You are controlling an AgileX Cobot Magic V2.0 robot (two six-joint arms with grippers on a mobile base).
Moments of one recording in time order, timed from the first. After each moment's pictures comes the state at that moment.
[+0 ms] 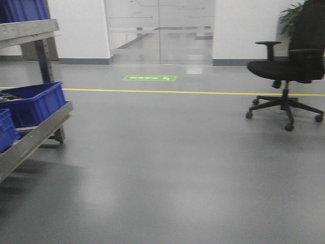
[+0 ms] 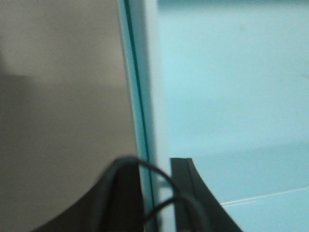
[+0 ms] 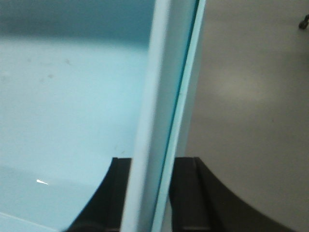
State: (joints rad) left arm -0.48 1.54 -1.91 0.07 1.08 -0.20; right arm 0.35 1.44 -1.74 0.07 0.89 0.14
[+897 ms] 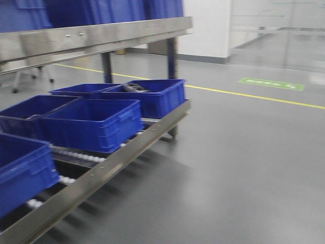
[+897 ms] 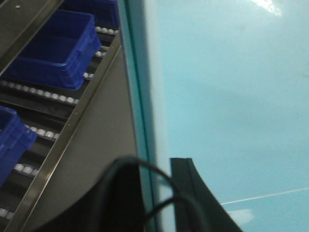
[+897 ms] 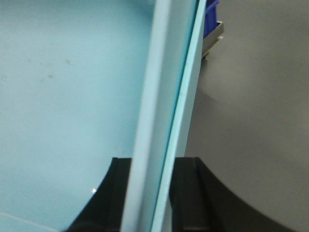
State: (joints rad) left arm -0.48 1.55 -1.91 0.06 1.08 -0.20; right arm 0.35 1.44 -1.74 0.07 0.90 0.14
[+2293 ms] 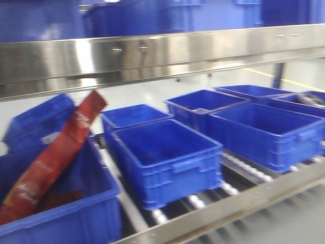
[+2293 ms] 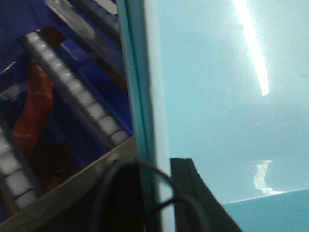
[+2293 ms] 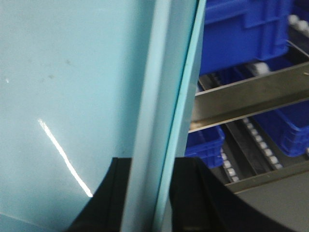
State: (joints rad) left arm -0.48 1.55 -1.91 0.07 1.08 -0.20; right arm 0.35 1.44 -1.74 0.07 0.89 0.14
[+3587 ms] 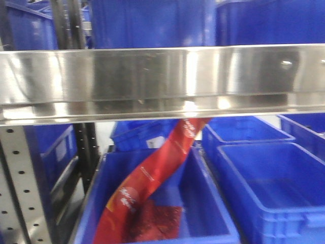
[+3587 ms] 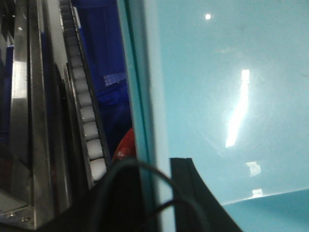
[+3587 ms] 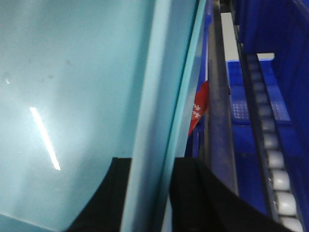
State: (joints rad) left arm -0.48 1.55 -1.91 0.07 1.08 -0.20; right arm 0.35 1.44 -1.74 0.07 0.89 0.14
